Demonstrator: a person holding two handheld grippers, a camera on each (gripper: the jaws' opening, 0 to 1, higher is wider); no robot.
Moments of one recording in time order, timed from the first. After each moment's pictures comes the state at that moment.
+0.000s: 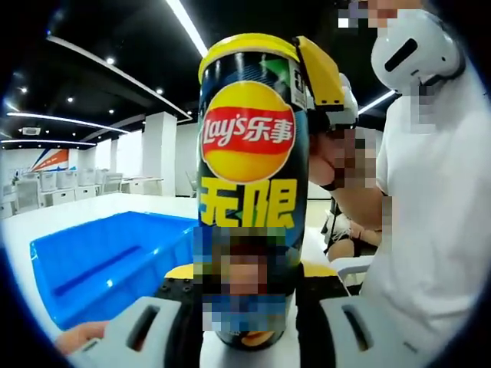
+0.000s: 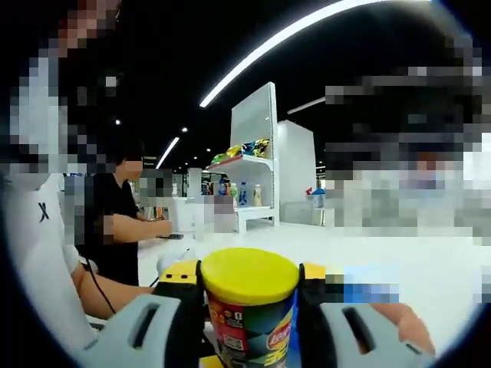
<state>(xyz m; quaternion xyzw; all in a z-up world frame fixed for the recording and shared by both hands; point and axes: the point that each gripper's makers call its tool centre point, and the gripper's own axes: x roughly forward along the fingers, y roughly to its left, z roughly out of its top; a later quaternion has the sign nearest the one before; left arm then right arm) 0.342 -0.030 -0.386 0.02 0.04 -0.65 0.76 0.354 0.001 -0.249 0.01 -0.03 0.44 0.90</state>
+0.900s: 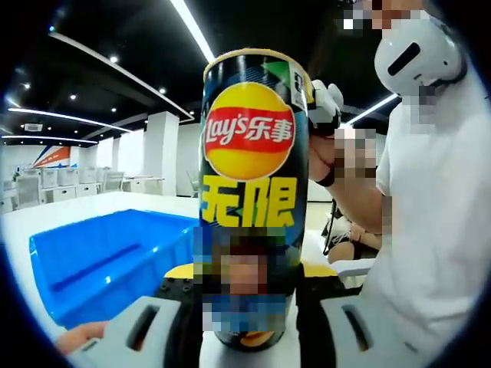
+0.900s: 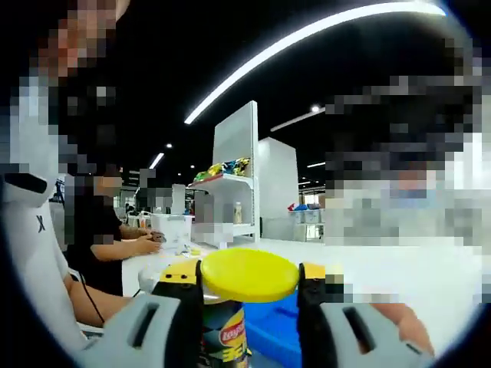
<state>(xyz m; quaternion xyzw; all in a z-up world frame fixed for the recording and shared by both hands) 0.342 -0.031 -0.385 0.01 0.04 -0.65 0.76 0.375 -0.066 -0.227 0.04 -0.07 0.38 0.92</state>
